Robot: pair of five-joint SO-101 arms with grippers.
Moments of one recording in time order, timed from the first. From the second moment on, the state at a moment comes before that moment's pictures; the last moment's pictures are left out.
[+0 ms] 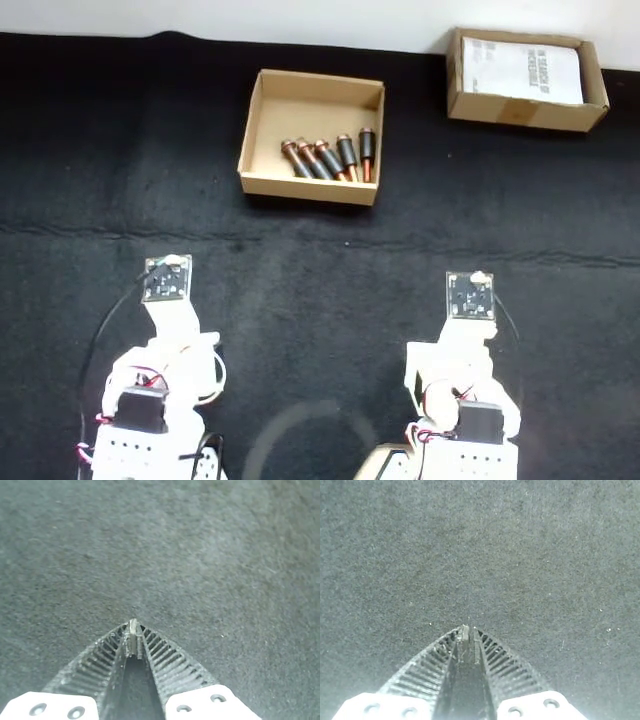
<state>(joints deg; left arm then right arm) 3.2 -102.7 96.1 73.5 16.7 -2.5 -102.9 96.0 72.0 1.9</state>
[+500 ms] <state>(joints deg) 4.1 -102.7 96.1 75.3 16.7 -2.5 -102.9 96.0 71.6 1.9</state>
